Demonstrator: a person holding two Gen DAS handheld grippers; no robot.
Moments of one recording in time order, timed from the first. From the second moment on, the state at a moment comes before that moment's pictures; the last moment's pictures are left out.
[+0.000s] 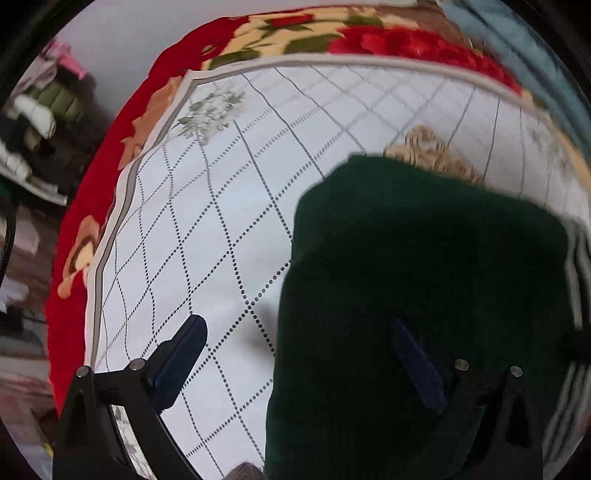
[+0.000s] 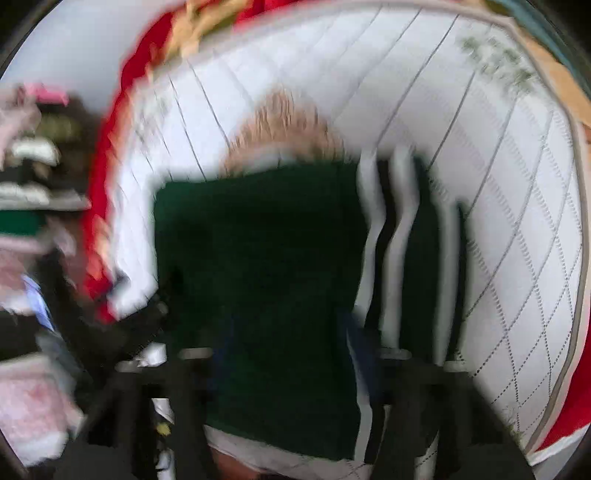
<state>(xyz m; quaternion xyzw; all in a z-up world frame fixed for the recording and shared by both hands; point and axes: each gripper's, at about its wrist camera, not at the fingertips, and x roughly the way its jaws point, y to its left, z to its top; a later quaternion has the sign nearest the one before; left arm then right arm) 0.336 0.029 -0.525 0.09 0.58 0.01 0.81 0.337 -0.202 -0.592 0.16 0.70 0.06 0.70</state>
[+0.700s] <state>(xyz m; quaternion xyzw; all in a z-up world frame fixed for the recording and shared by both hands) 0.433 0.051 -0.562 0.02 0.62 0.03 0.79 0.404 -0.282 -0.635 0.29 0.67 -0.01 0.68</state>
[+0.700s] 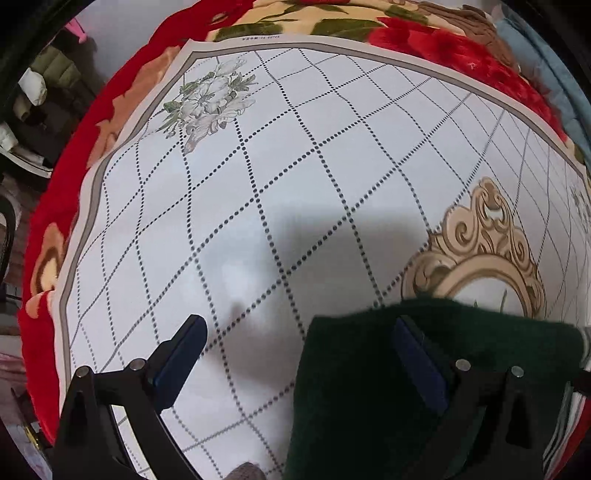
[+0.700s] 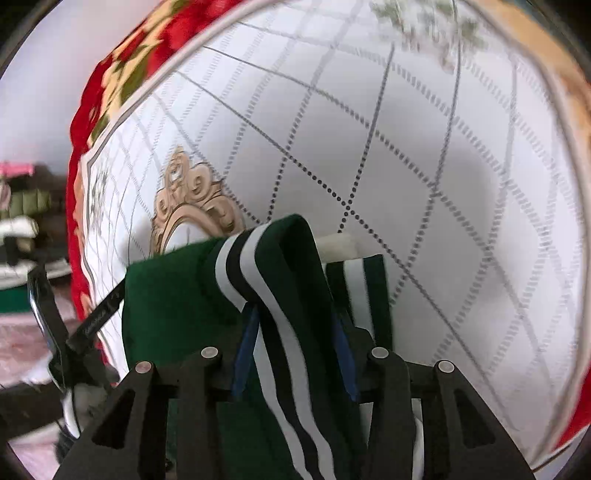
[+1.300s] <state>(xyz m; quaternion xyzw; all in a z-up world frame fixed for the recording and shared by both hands) 0.299 0.112 -0.480 -0.07 0.58 0.06 0.81 0.328 -0.266 -0.635 0.30 0.70 0.09 0.64</state>
